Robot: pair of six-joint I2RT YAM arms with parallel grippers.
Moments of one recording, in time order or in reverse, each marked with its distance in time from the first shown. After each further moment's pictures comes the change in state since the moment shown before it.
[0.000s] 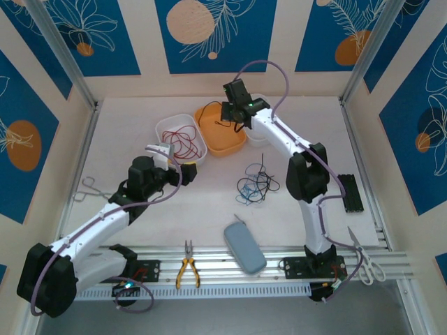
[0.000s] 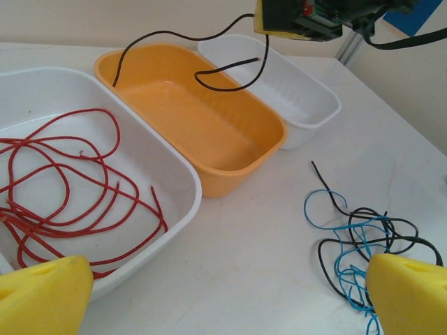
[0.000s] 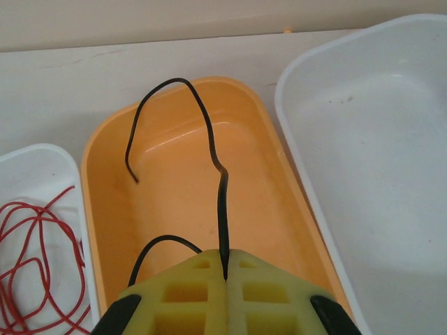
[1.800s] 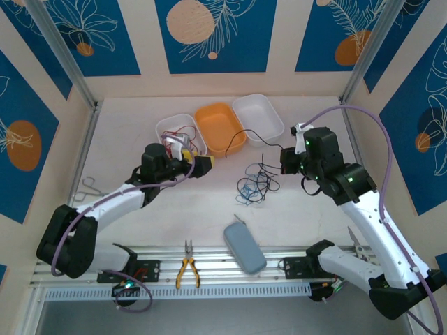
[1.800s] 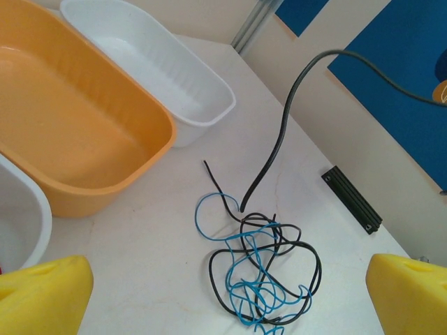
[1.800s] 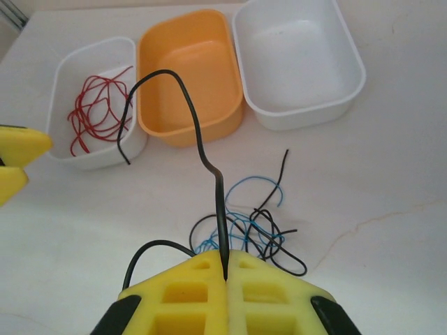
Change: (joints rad) left arm 0.002 0.298 0.107 0.246 0.347 -0.186; right arm -0.064 -1.211 -0.837 -0.238 -0.148 -0.121
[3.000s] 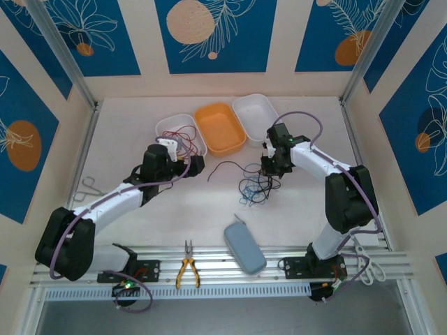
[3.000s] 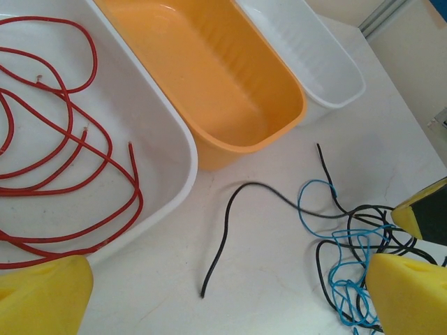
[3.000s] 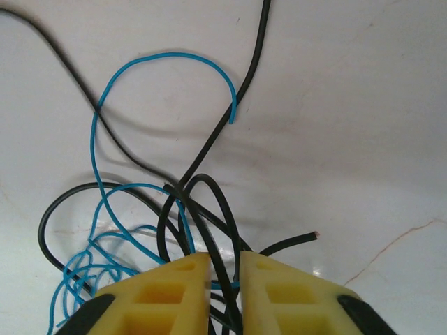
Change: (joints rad) left arm 0.016 -0.011 0.029 -0.252 -0.270 -0.004; right arm -0.129 0.706 -0.063 0.134 -0.133 -0.121
